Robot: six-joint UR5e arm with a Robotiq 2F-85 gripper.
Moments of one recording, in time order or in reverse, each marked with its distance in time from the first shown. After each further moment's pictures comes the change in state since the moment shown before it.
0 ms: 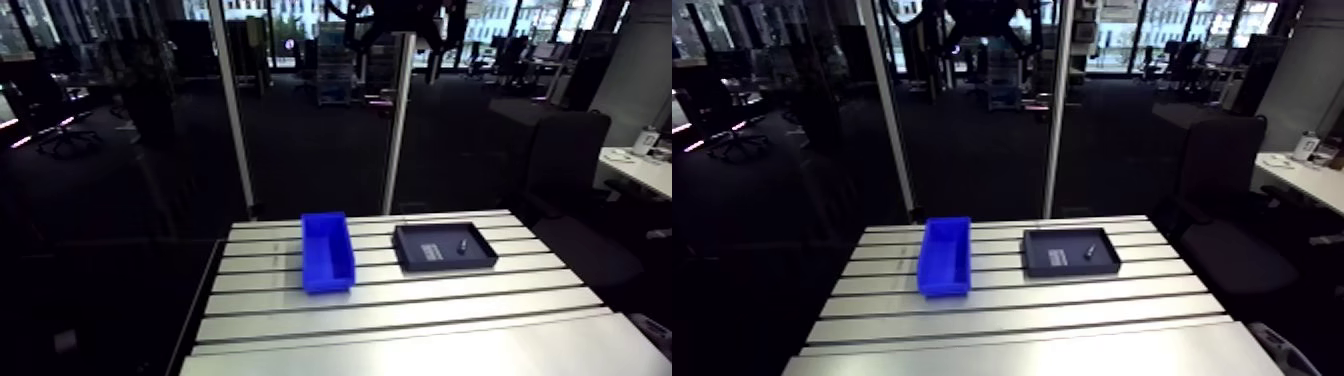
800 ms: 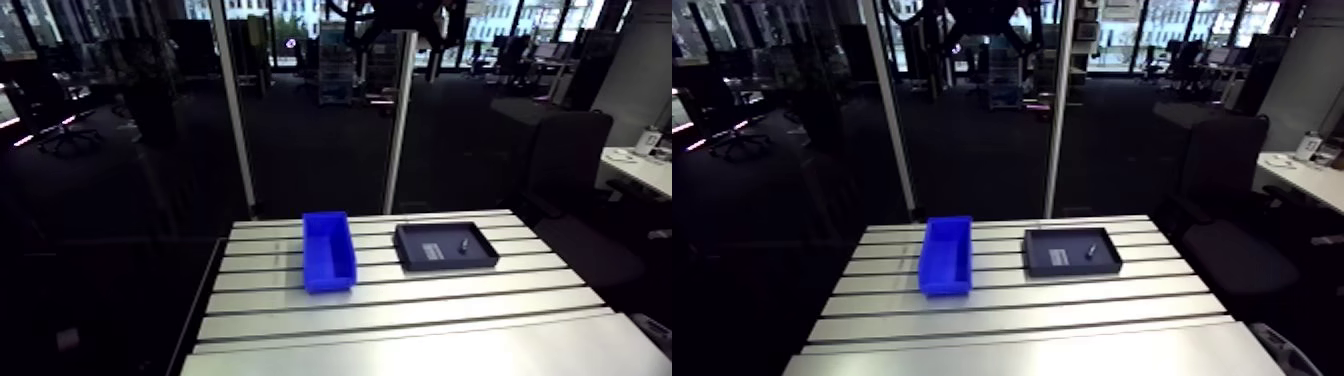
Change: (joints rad) arm 0.004 0.002 -0.004 -0.002 0.000 0.003
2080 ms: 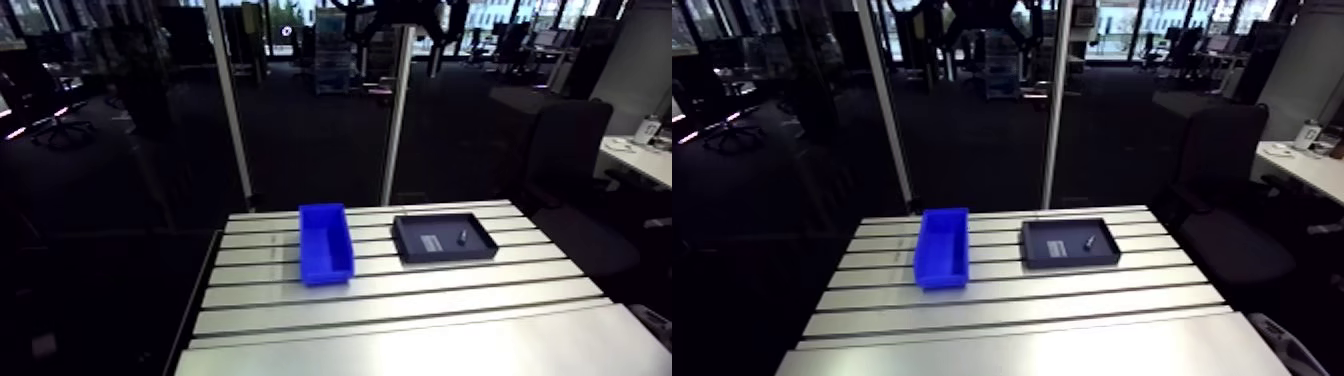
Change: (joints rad) arm -0.012 0.038 -0.012 -0.004 -0.003 0.028
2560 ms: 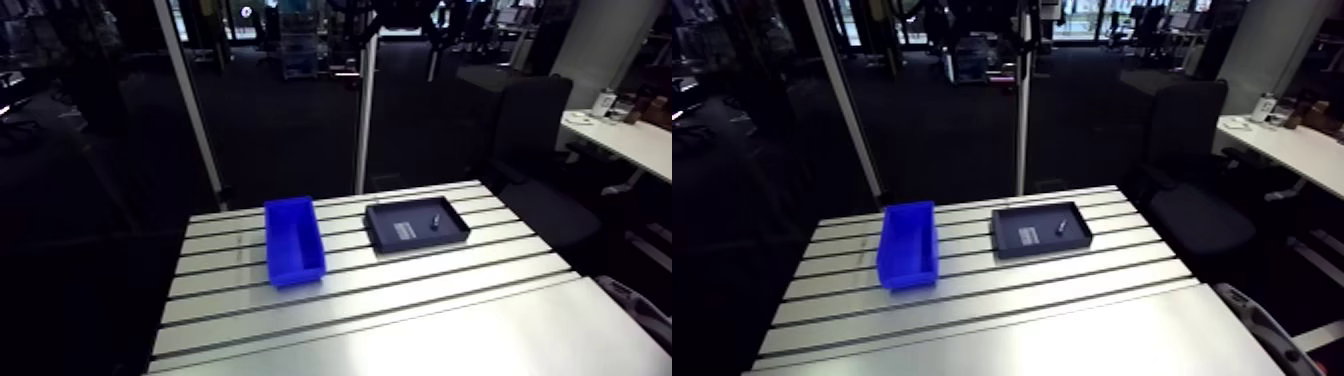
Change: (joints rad) arm -0.116 0.053 0.018 -0.038 0.004 0.089
